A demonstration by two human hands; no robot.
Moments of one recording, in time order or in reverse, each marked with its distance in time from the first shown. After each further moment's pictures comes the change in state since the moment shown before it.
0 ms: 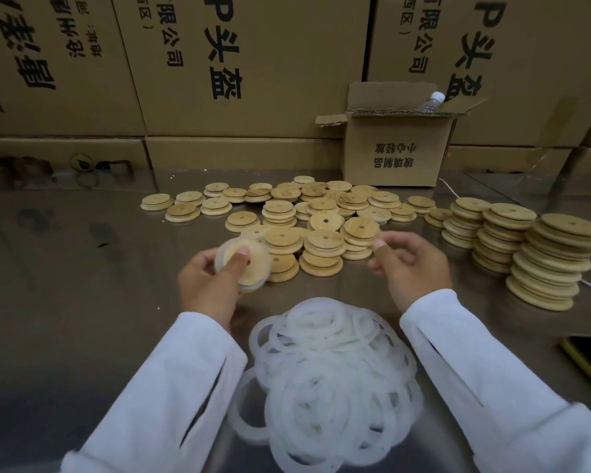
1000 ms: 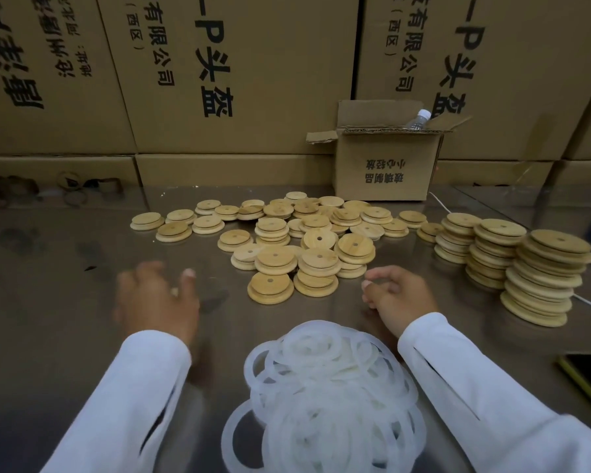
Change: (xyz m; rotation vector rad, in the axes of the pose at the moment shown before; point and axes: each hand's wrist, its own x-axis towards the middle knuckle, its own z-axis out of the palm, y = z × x) left_hand 0.030 0.011 -0.034 0.886 0.172 0.310; right_hand 0.021 0.030 -0.003 -0.230 -0.149 0.121
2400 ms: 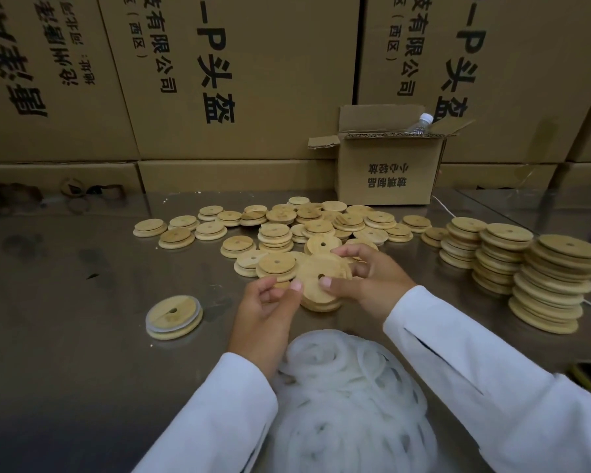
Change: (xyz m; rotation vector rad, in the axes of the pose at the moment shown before) left_hand -0.062 0.048 0.032 -0.870 -0.548 -0.110; right_hand 0.000 -0.051 0.015 0.175 -0.336 -0.036
